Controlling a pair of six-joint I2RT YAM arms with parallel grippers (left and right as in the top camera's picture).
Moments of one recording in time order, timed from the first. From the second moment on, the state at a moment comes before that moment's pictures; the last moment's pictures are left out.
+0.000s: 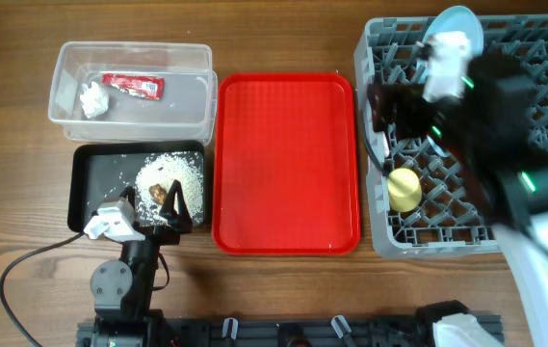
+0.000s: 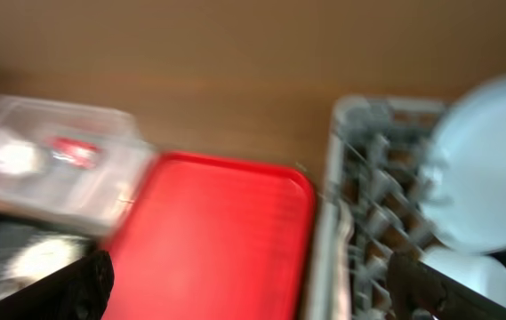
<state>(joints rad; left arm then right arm) -0.04 0.01 0.02 -0.09 0.03 -0.42 0.20 1.14 1.31 -0.73 -0.16 0.11</state>
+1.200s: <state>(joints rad) -0.04 0.01 0.02 -0.09 0.03 -0.42 0.20 0.04 0.20 -0.23 -0.23 -0.25</state>
